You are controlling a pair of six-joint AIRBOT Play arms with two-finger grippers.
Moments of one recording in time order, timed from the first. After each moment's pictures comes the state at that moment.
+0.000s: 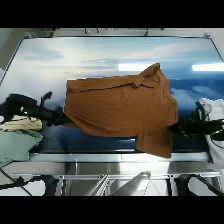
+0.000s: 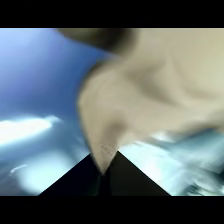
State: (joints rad) left arm 0.25 -1.47 0.90 -2.38 1.40 2.00; right arm -0.49 -1.13 0.54 -0.71 1.24 1.00
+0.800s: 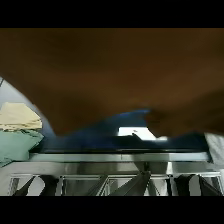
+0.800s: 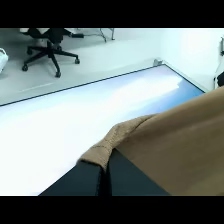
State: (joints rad) left arm 0.71 -0.93 1.94 -2.84 1.60 1.98; right arm -0.72 -0.57 1.54 -0.65 0.93 1.02
